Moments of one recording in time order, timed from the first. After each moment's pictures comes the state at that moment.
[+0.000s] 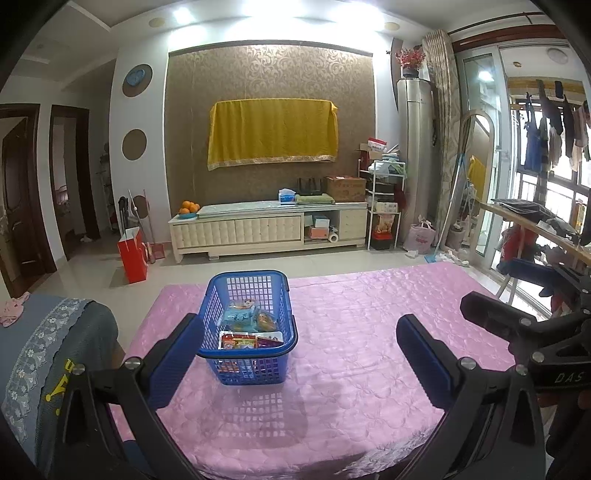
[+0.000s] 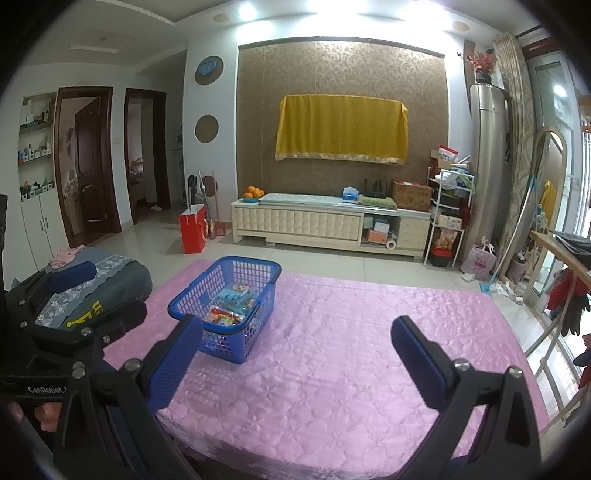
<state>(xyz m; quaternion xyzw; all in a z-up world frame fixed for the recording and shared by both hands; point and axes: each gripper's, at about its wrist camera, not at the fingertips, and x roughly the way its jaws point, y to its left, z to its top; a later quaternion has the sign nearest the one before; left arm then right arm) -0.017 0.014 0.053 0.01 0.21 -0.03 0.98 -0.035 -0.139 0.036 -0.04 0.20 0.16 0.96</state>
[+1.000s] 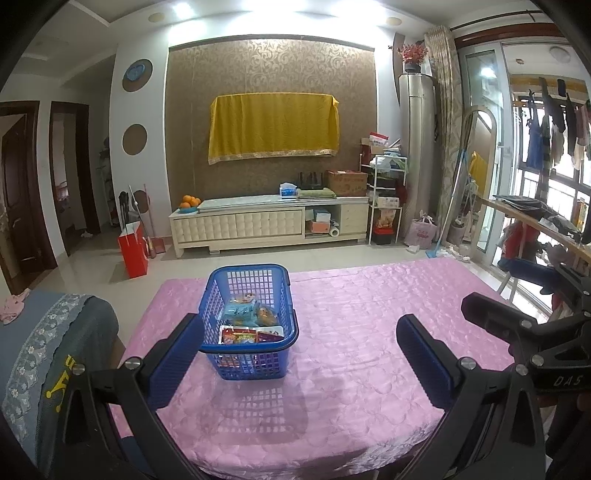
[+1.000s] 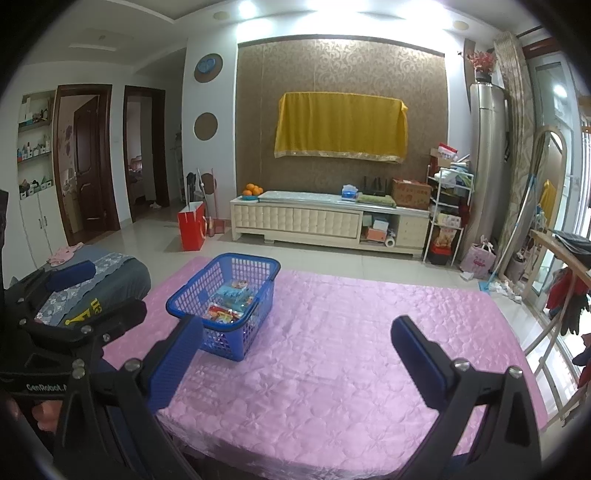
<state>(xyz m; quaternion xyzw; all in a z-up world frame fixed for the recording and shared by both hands) -0.017 0.018 0.054 0.01 0.22 -0.02 0.98 -0.036 -0.136 0.034 -0.04 0.21 0.16 0.96</state>
